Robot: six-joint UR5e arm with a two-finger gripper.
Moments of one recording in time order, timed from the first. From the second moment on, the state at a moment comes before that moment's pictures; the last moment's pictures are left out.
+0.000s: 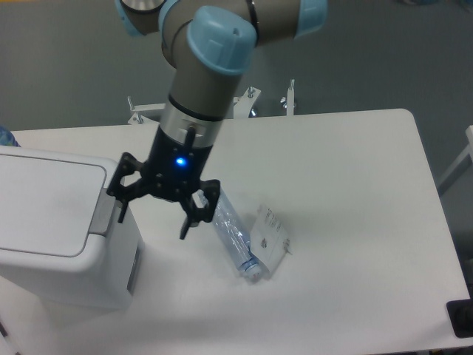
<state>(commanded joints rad) 2.29 -1.78 -1.49 -1.07 1.06 0.30</state>
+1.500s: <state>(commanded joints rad) 2.26 -1.80 -1.50 -1.07 1.07 0.28</state>
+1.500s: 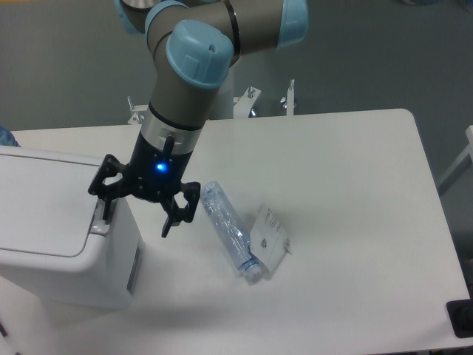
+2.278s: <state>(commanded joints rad) 2.26 -1.80 -1.49 -1.07 1.07 0.28</state>
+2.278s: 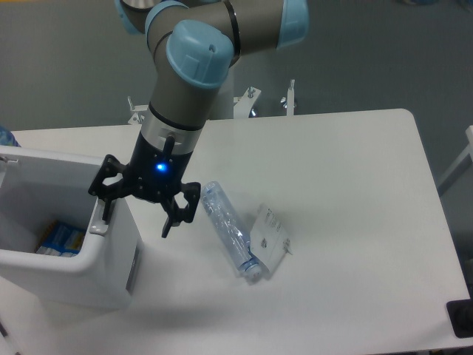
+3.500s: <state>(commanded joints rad) 2.55 -1.86 -1.52 -1.02 1.39 0.71</state>
